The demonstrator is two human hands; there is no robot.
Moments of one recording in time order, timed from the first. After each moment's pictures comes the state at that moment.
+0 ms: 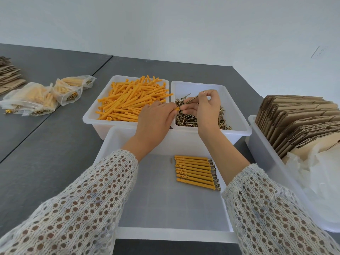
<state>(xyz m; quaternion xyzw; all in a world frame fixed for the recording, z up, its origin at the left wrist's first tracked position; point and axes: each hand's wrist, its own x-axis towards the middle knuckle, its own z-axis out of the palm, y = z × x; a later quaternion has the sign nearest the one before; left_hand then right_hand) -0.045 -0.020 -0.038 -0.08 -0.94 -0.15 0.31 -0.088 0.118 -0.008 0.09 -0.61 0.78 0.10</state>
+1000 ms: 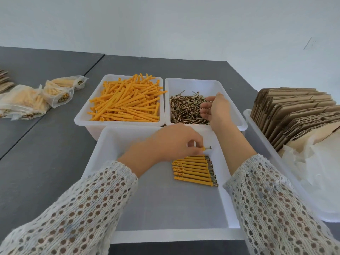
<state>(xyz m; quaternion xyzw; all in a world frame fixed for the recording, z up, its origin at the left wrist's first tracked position) -0.011 0.025 -0.014 -0.28 -0.94 -0.21 -0.03 -0.127 0.164 -0.012 -0.15 -0.65 0.75 0.01</state>
